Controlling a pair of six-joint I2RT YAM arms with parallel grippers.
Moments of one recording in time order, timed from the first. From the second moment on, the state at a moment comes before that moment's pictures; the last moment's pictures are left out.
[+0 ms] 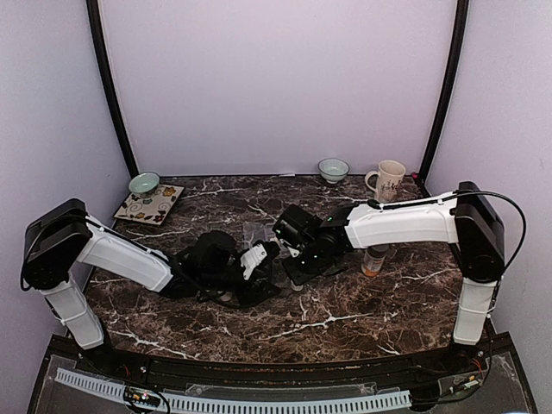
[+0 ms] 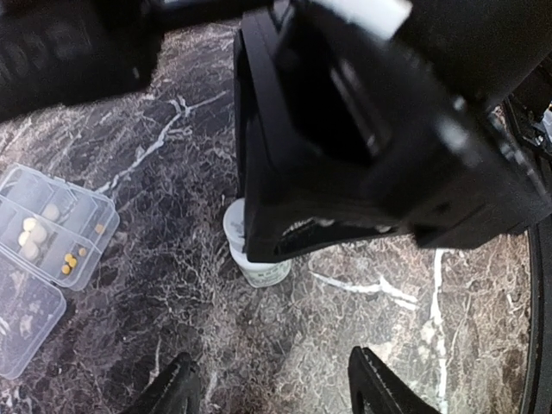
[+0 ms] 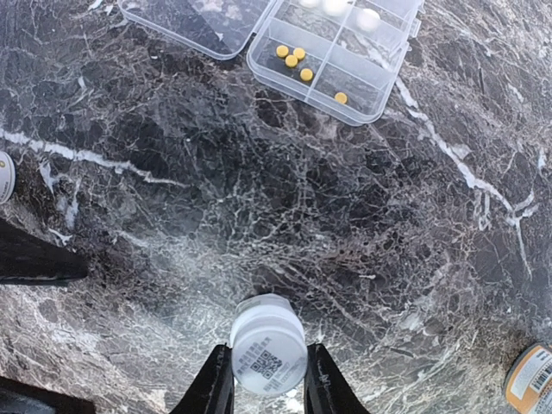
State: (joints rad) left arm -0.95 1.69 0.72 0.40 0.21 0.05; right arm 1.03 1.91 1.38 -0.67 0.16 0.40
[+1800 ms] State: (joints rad) left arm -0.96 2.14 0.79 1.00 0.12 -0.12; right arm 1.03 1.82 1.20 -0.43 0.15 0.42
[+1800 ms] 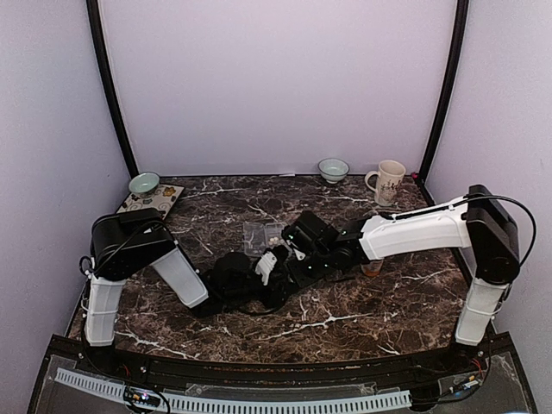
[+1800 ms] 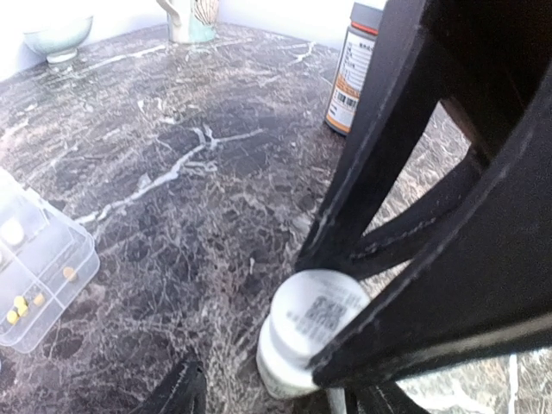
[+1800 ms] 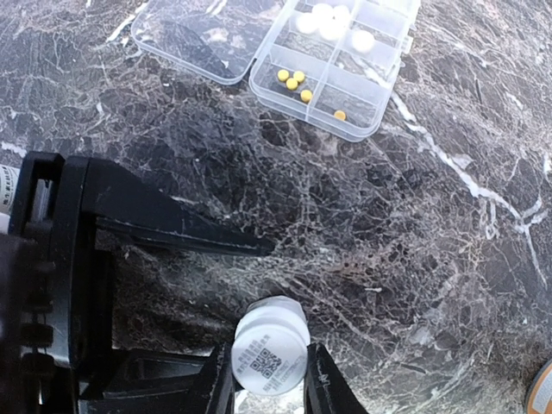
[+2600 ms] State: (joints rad) left arm -0.97 2.23 0.78 1.23 0.15 -0.14; right arm 1.04 1.81 1.12 -0.29 0.18 0.45
